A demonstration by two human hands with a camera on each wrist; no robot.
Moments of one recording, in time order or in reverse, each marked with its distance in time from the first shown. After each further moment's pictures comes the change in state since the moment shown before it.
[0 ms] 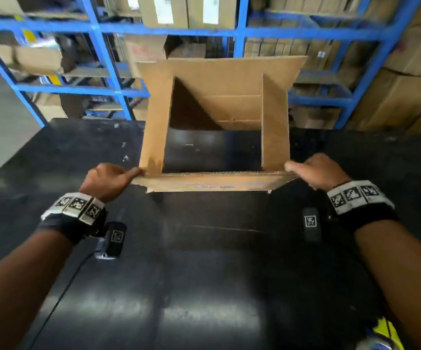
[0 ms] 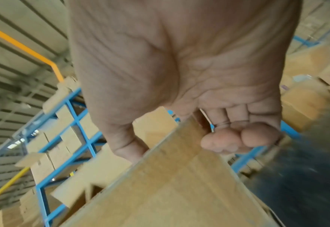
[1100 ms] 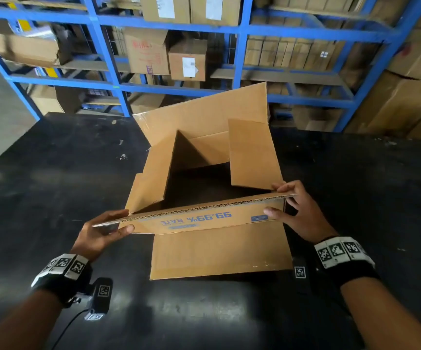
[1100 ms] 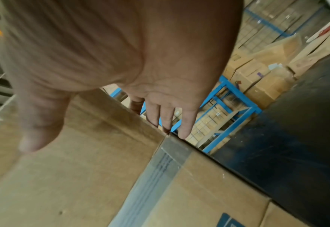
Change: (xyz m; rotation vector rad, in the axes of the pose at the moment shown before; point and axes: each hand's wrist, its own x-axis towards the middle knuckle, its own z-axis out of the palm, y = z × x) left_hand -0.022 -0.126 0.080 -0.627 -0.137 0.173; right_hand -0.028 0.041 0.075 0.450 -0.094 -0.405
